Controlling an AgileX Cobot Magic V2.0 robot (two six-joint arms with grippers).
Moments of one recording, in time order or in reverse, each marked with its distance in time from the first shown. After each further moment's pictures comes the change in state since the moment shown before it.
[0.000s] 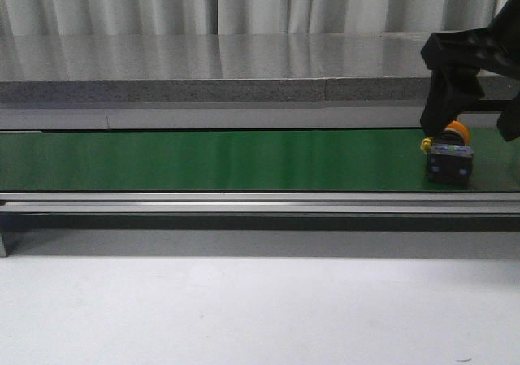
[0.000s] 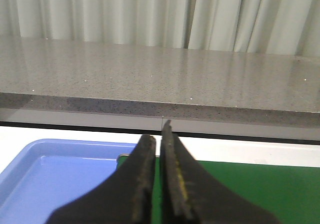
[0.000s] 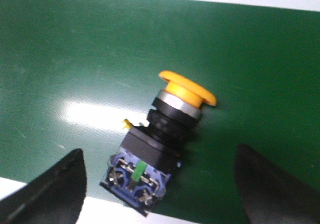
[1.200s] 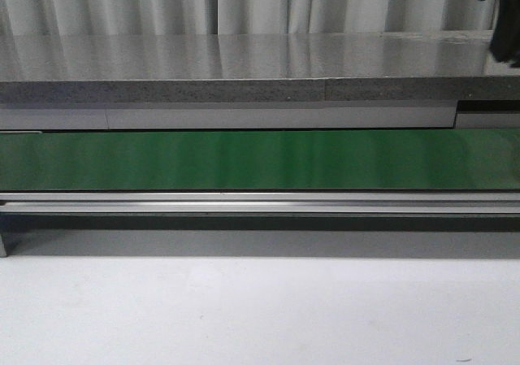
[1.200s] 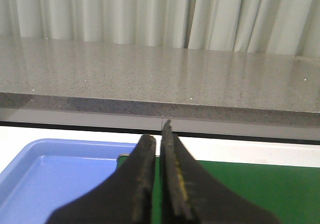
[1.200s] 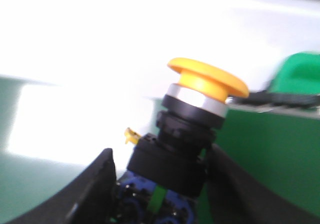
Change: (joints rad) left arm 0.000 0.000 0.000 0.000 0.000 0.000; right arm -0.164 0.020 -0.273 -0.215 0.149 0.000
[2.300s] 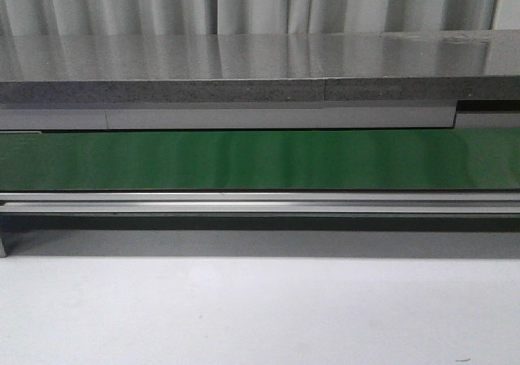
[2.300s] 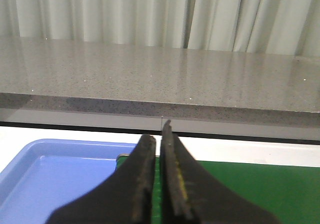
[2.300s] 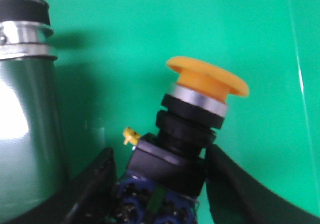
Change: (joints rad) left arm 0.000 0.000 0.000 0.000 0.000 0.000; right arm -0.410 0.337 -0.037 -0.201 -0.090 -0.020
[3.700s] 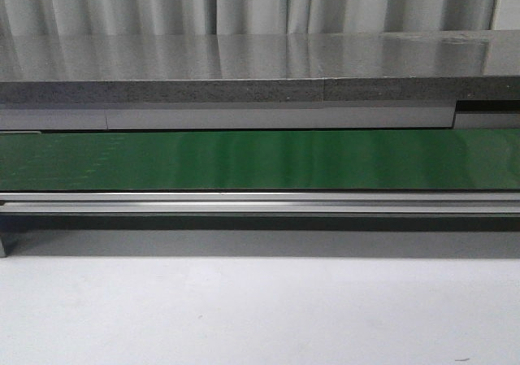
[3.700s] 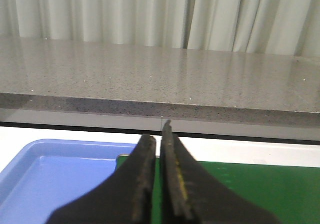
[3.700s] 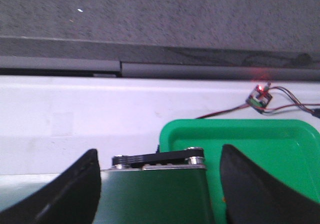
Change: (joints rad) left arm 0.000 0.000 0.000 0.000 0.000 0.000; right arm 0.250 -0.500 0.128 0.153 -0.157 0.012
